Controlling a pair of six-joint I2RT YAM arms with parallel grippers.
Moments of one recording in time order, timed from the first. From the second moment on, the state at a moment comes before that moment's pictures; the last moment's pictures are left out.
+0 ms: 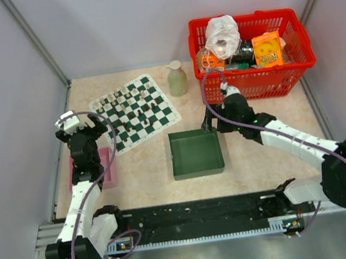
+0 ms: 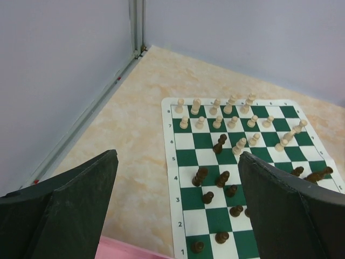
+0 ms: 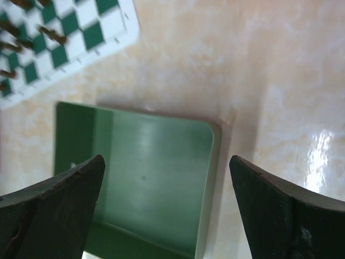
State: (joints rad) left arm 0.05 0.88 0.47 0.41 -0.27 -0.17; right arm 0.53 1.24 0.84 -0.20 0.02 0.54
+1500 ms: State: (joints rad) left arm 0.05 0.92 0.59 0.08 -0.07 -0.39; right arm 0.79 1.53 1.04 -0.26 0.16 0.56
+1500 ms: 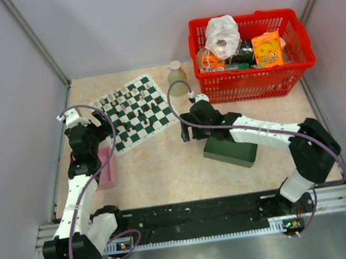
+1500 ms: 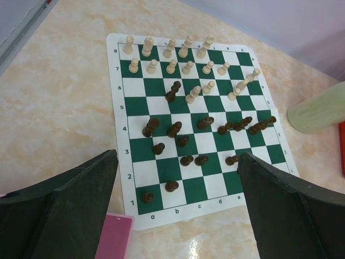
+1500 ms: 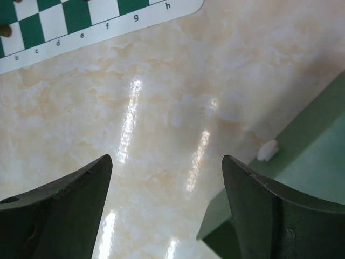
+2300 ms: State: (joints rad) left arm 0.05 1.04 0.59 0.11 0.06 -0.39; right arm 0.52 1.40 0.79 -0.31 0.28 0.57
